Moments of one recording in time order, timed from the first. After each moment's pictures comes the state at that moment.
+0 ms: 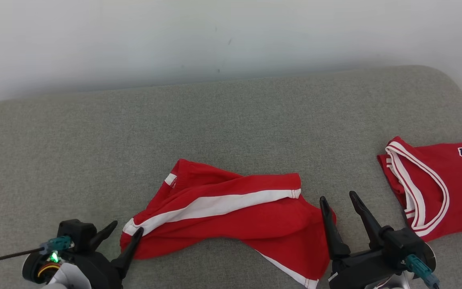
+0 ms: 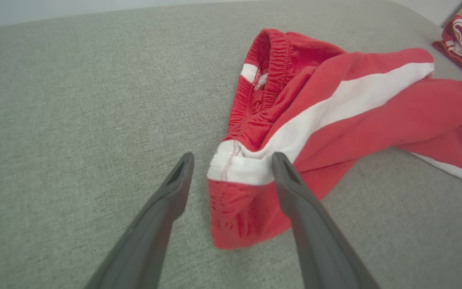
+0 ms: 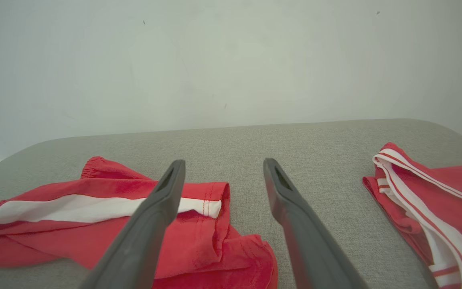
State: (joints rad) left arm -0.38 0.53 -0.66 0.43 -0.78 -0.13 -0.04; right arm -0.10 -0.05 0.14 0.21 0.16 0.13 -0.21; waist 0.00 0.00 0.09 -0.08
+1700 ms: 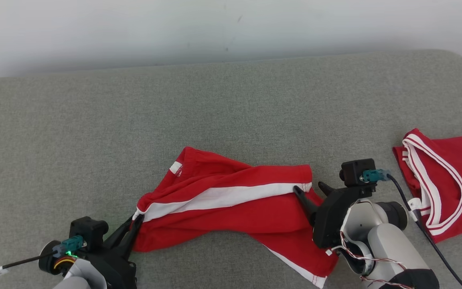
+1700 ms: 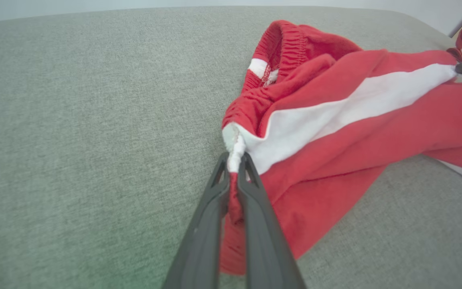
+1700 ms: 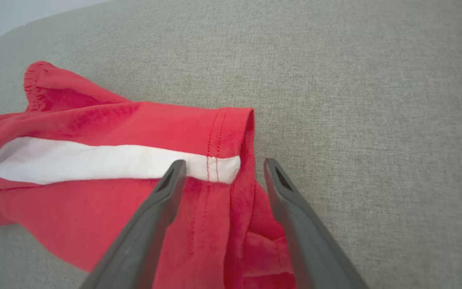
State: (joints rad) left arm -0.49 0.48 -0.84 0.59 -0.85 -0.11 -0.26; right arm -0.42 -0.06 0.18 0.46 0.31 0.13 0.39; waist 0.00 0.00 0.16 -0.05
